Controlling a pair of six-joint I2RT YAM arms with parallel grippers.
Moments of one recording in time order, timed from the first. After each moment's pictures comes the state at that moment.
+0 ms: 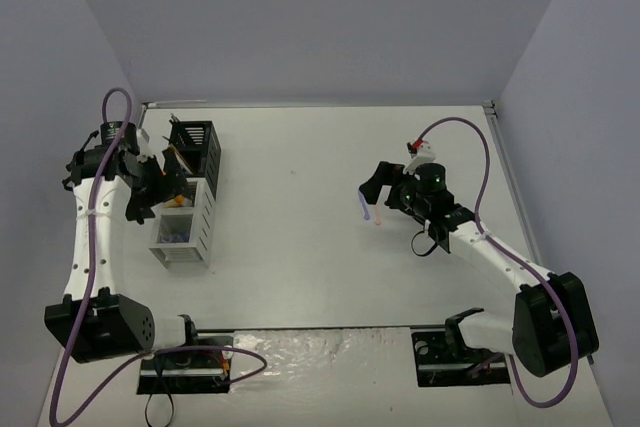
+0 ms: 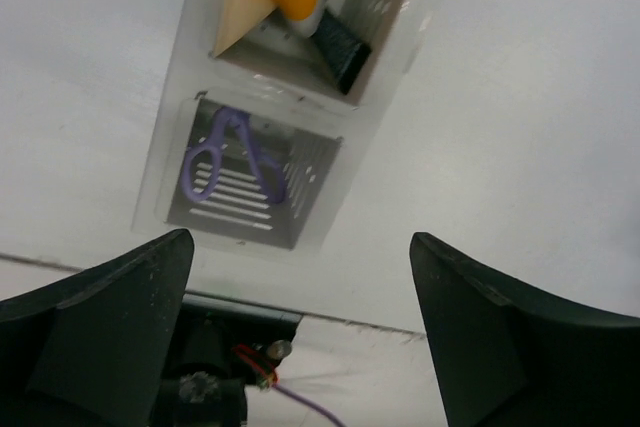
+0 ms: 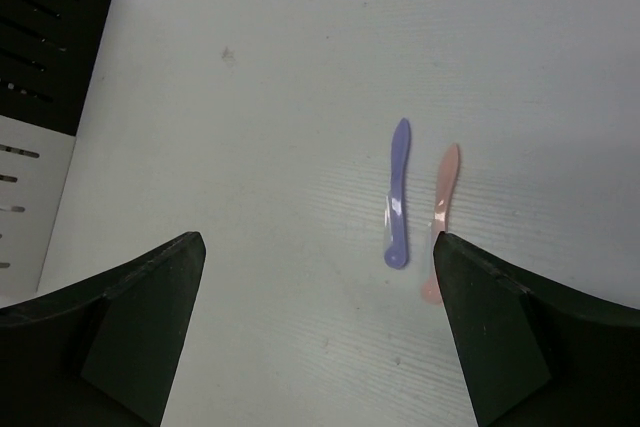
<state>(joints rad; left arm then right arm) 0.18 1.33 1.44 -1.27 0.09 -0.30 0.35 1.22 0.65 0.14 -0.15 0.47</state>
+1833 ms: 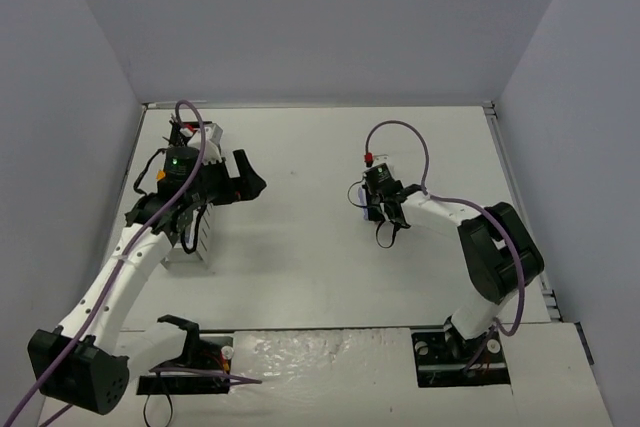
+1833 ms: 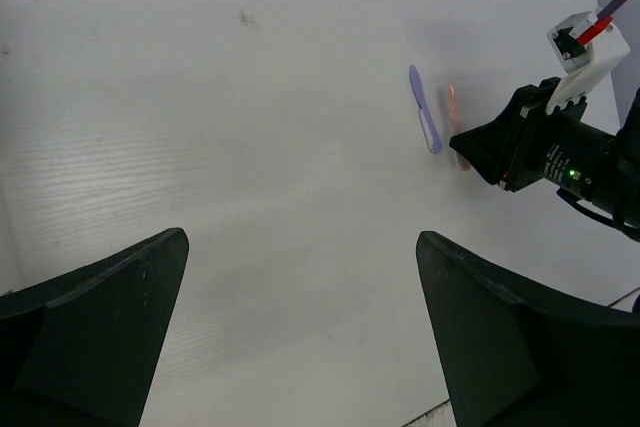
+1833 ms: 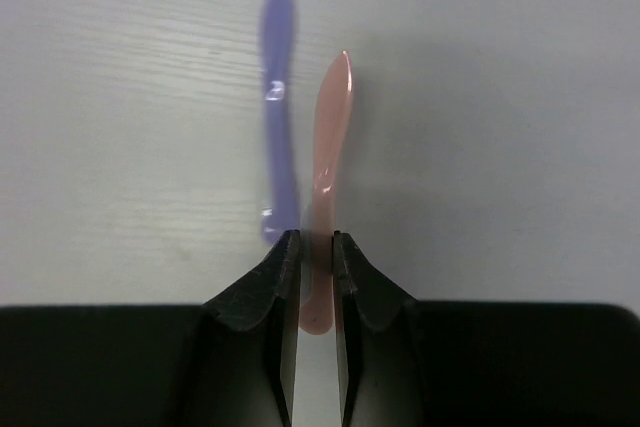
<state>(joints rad) -0.27 1.07 1.00 -0.47 0.22 -0.43 0.51 1.67 0.90 -0.20 0.23 0.31</state>
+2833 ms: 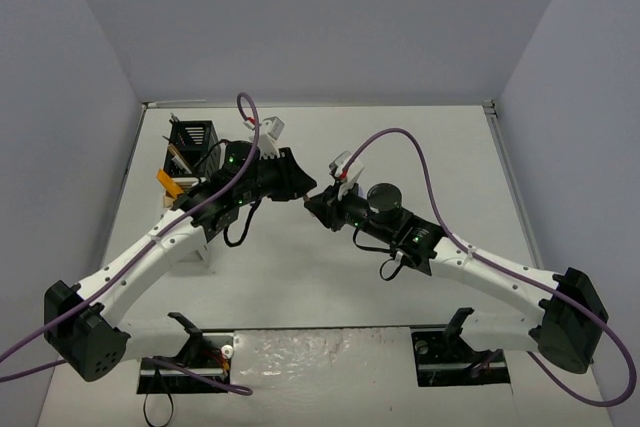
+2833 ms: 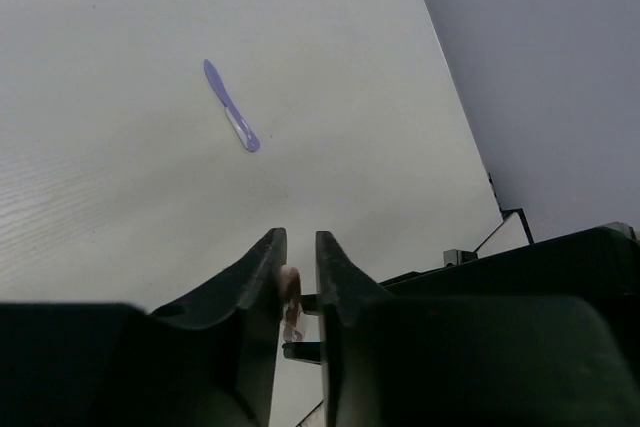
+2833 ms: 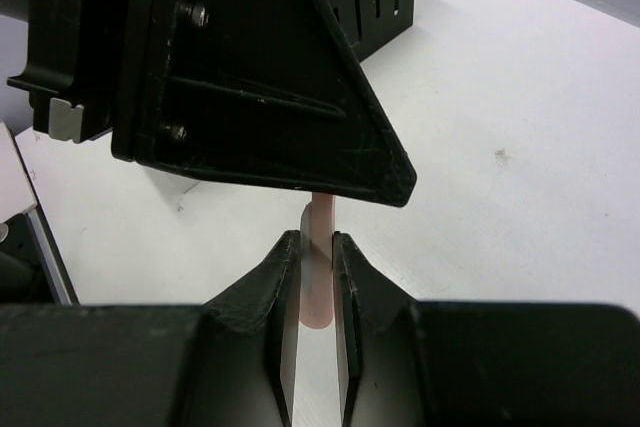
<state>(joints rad) -0.63 1.23 1.11 -0.27 0.20 -0.64 0.87 1.19 0.77 0.26 -0.08 0.16</state>
